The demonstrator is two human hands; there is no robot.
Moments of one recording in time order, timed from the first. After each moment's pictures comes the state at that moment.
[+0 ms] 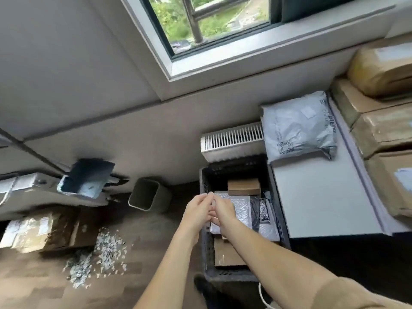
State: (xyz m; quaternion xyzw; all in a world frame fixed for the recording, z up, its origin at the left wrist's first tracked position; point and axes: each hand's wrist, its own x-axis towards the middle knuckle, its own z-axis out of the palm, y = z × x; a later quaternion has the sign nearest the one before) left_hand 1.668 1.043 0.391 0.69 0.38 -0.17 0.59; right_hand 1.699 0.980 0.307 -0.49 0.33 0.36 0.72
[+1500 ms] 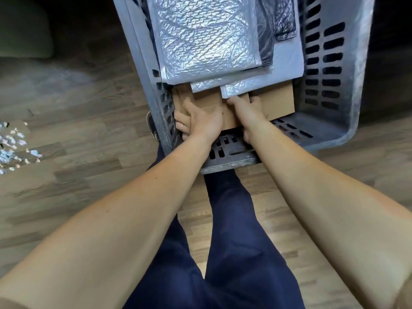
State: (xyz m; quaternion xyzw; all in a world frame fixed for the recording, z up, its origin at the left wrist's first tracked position) left_hand 1.575 1.058 -0.014 0.72 0.44 -0.39 0.37; right_hand 1.583 0.955 -0.051 -0.61 0.52 0.34 0.49
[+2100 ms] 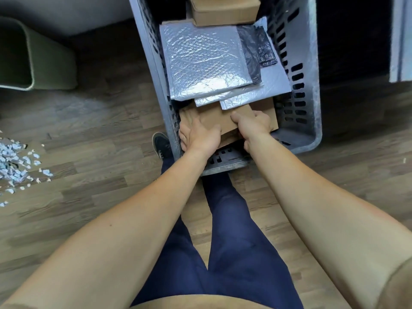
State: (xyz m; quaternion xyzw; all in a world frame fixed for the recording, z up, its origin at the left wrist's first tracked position) left_hand 1.569 1.075 0.043 0.74 0.37 -0.38 0.42; right_hand 1.588 0.951 0.009 -0.64 0.55 0.24 0.48
